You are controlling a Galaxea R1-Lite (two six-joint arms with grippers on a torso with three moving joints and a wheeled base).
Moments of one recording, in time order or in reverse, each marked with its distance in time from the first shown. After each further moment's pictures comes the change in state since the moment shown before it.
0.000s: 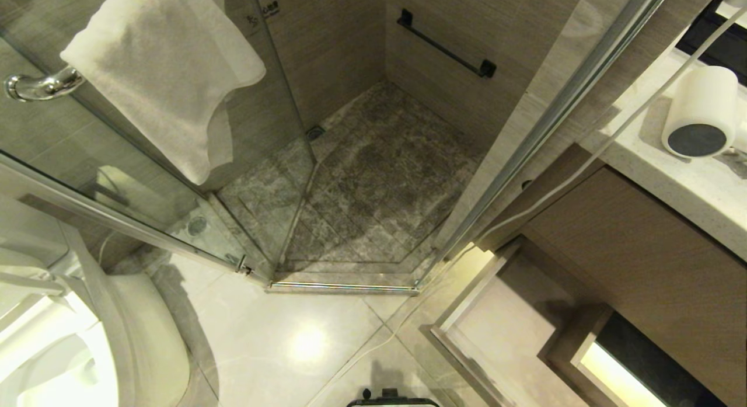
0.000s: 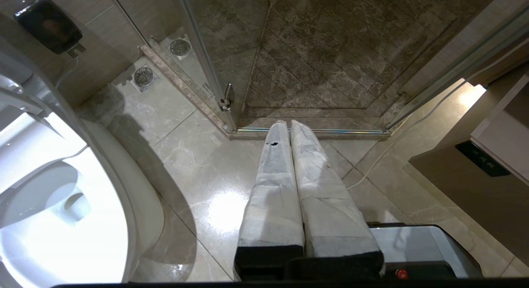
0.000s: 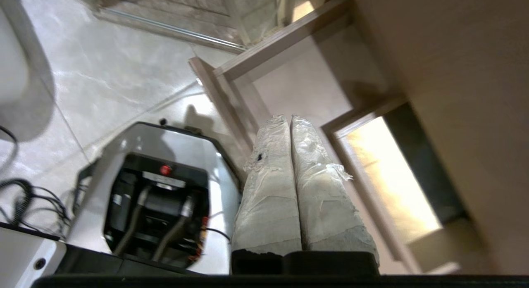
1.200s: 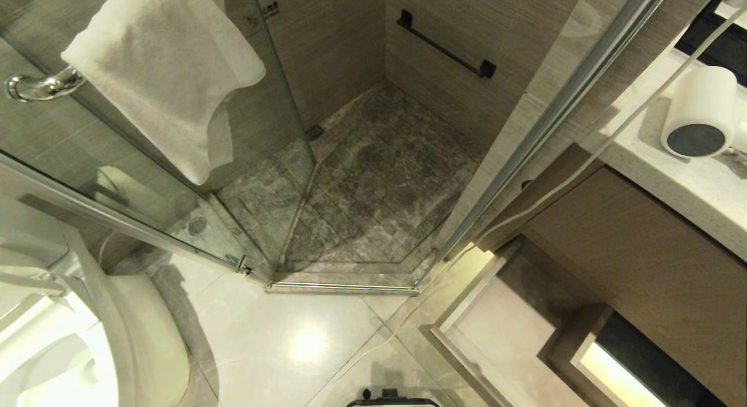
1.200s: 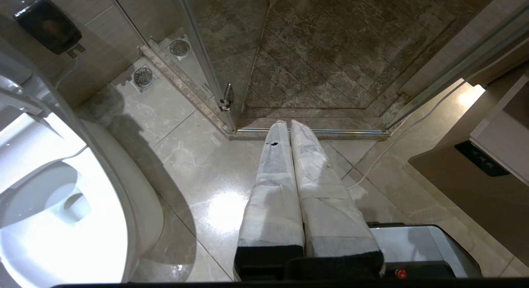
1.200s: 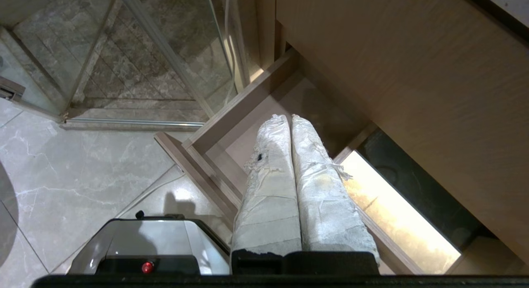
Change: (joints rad) left arm 0.000 0.000 0.000 0.000 0.000 -0.001; right arm -0.092 -0.371 0.360 -0.302 -0.082 0.135
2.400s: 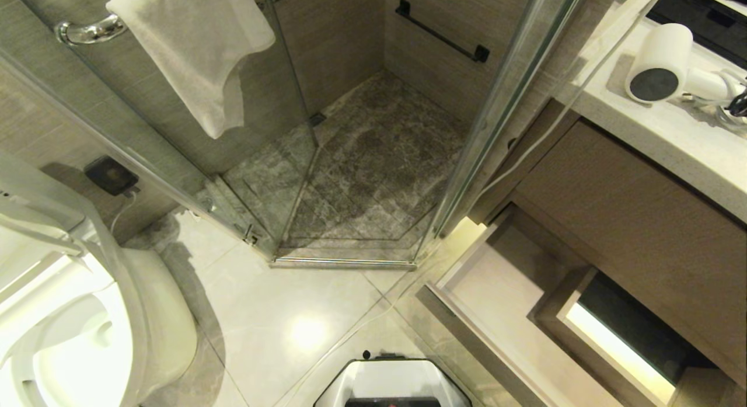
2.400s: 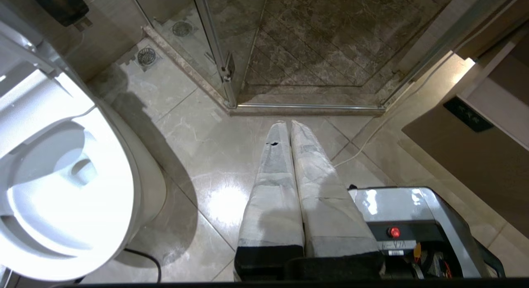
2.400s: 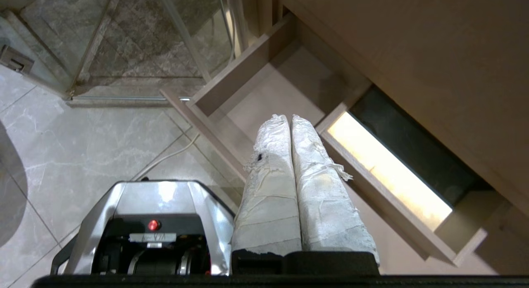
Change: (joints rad) left arm 0.000 0.000 0.000 0.000 0.000 0.000; right arm 0.000 0.000 0.000 0.000 -0.005 0.011
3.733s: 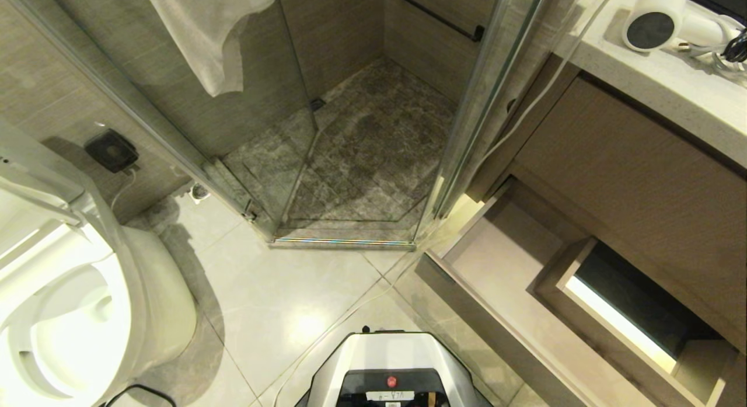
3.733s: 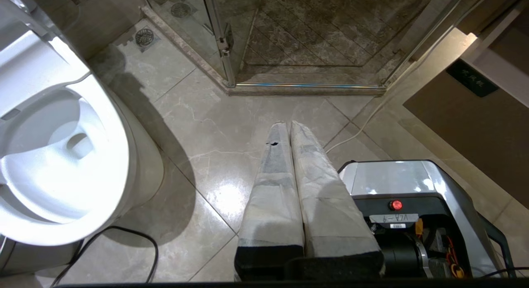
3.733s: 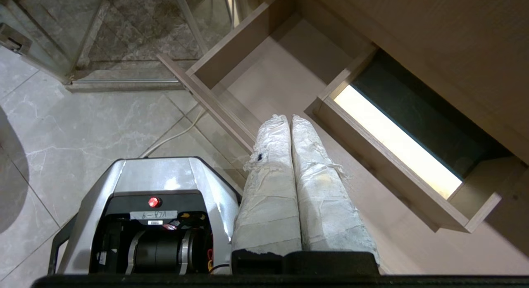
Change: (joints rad) left arm 0.000 0.000 0.000 0.000 0.000 0.000; right arm 0.000 0.001 0.000 -0.001 -0.002 0.023
